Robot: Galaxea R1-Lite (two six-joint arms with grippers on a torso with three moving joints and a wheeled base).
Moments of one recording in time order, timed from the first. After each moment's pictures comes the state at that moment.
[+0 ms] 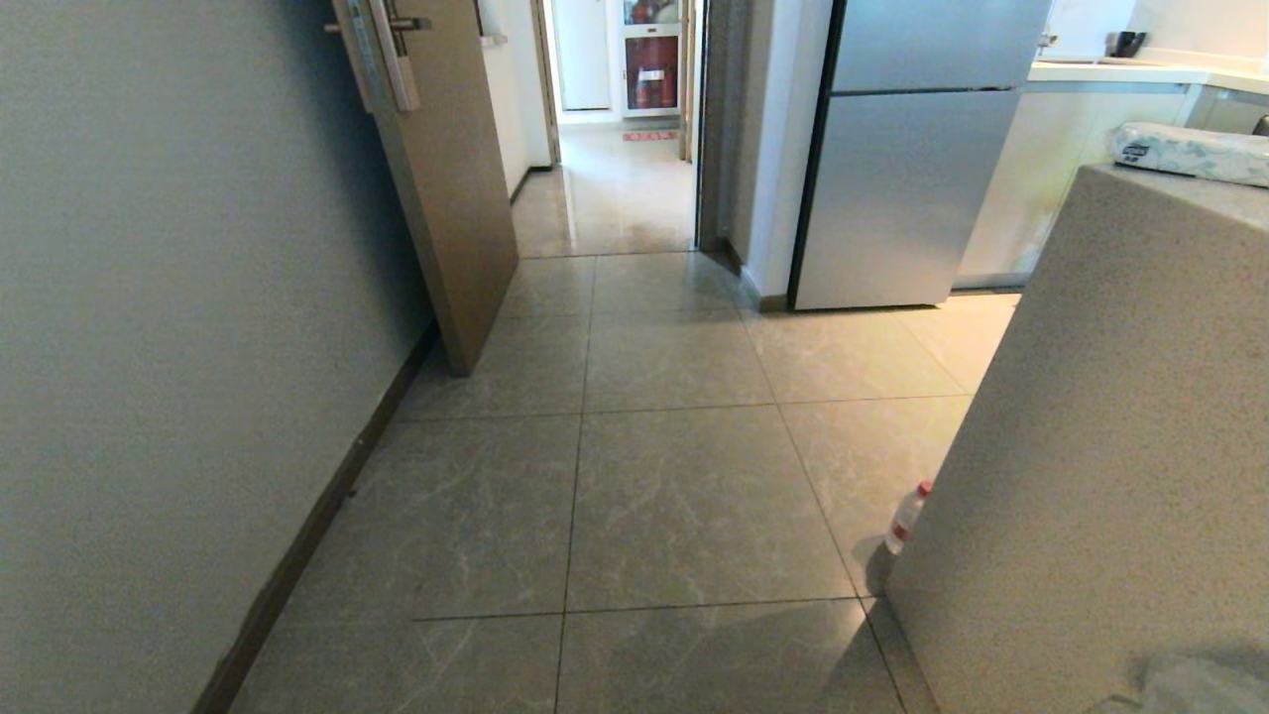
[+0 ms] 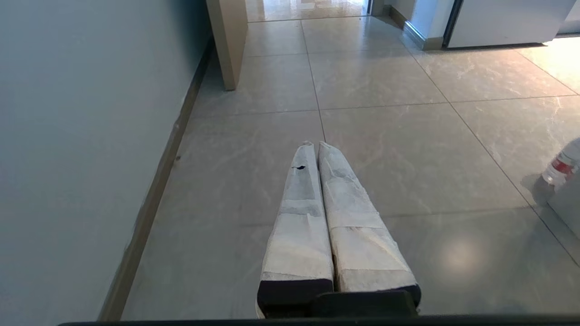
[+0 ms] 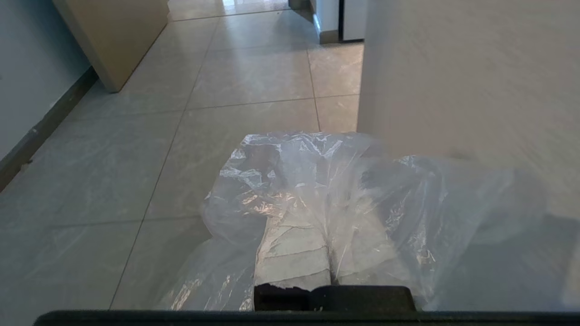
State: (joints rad) left arm 0.00 0.00 0.00 0.00 0.00 0.00; right arm 0.01 0.00 0.00 -0.01 -0.02 0.04
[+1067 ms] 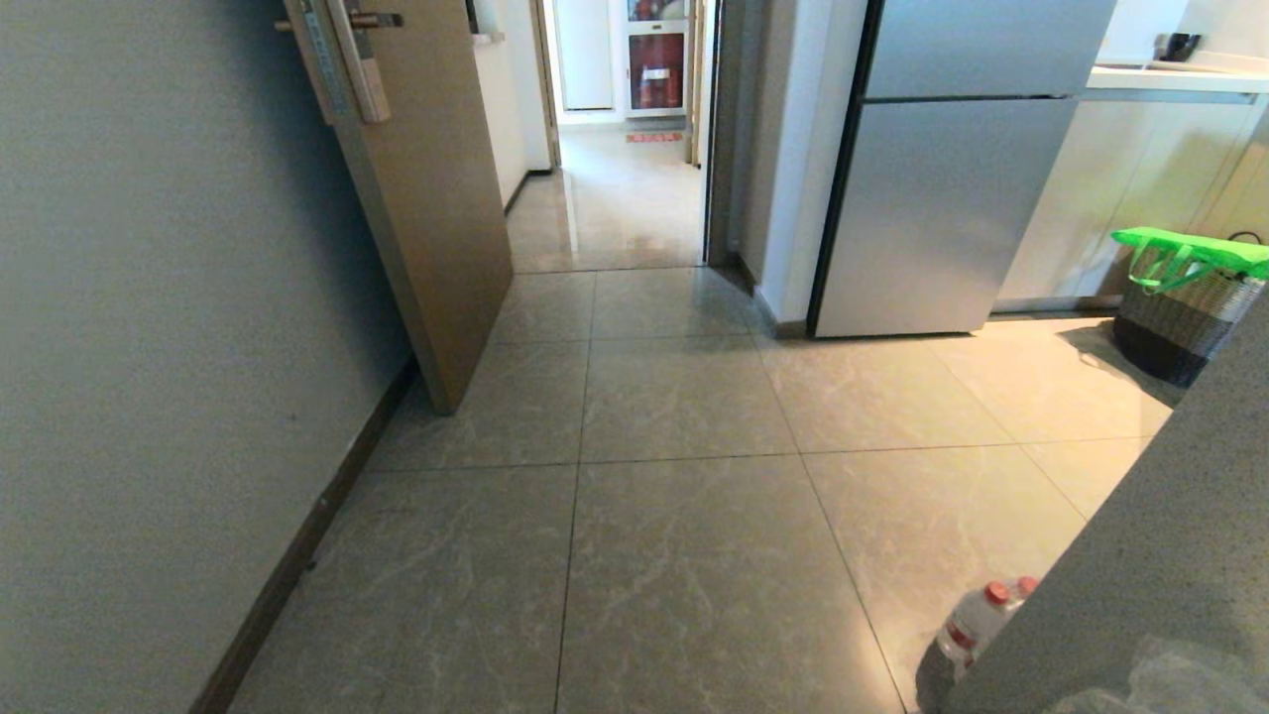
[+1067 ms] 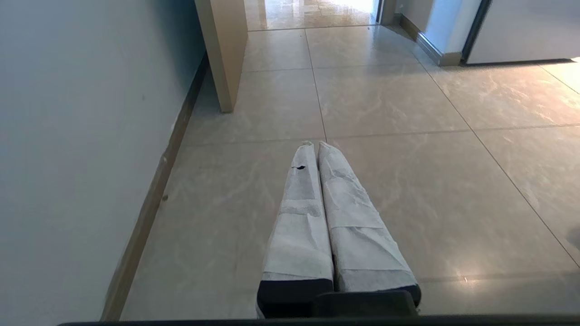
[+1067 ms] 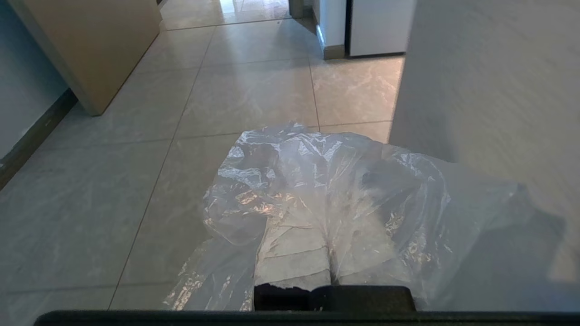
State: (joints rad) left arm 0.00 0.00 0.00 0.00 0.00 0.00; right arm 0.01 0.00 0.00 -0.01 -0.02 0.04
